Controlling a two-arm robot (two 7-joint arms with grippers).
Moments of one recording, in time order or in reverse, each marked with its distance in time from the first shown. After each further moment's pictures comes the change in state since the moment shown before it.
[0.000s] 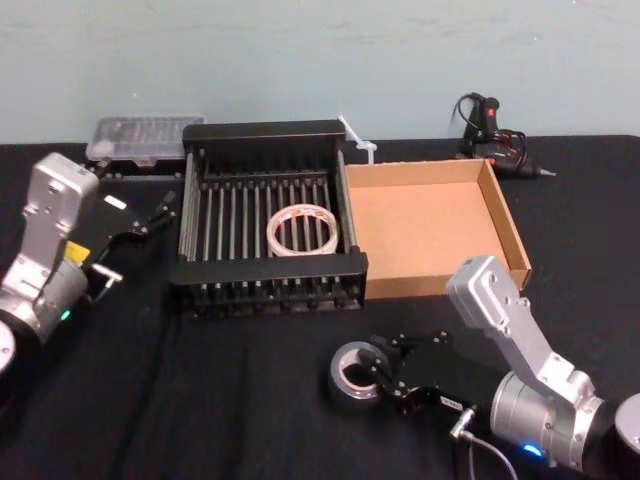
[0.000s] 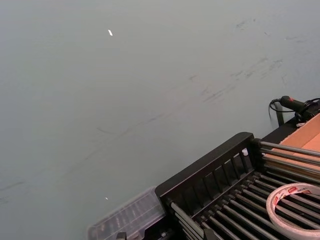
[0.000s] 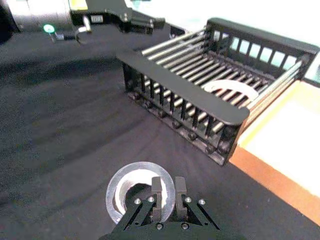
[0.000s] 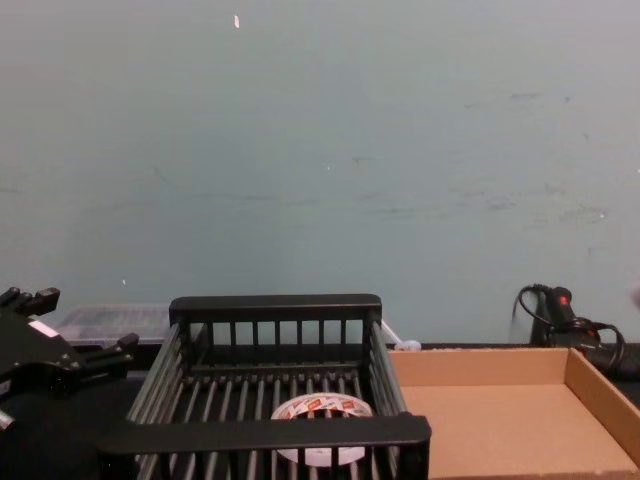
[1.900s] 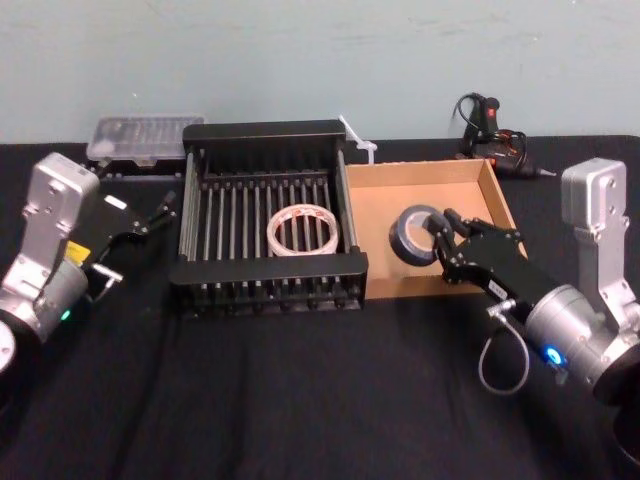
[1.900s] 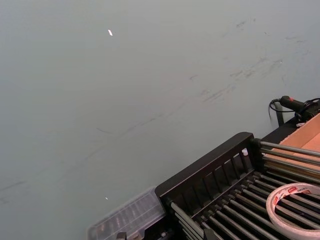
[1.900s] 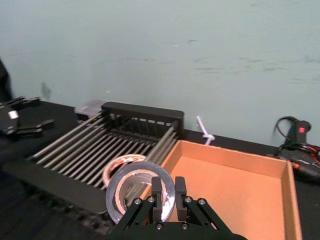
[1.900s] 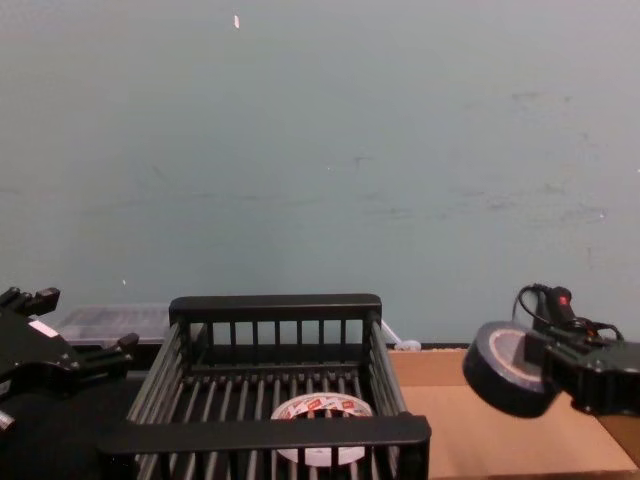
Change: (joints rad) left arm 0.000 0.000 0.000 0.000 0.000 0.000 0.000; right arm 0.035 -0.169 0.183 0.084 0.108 -0.156 -0.175
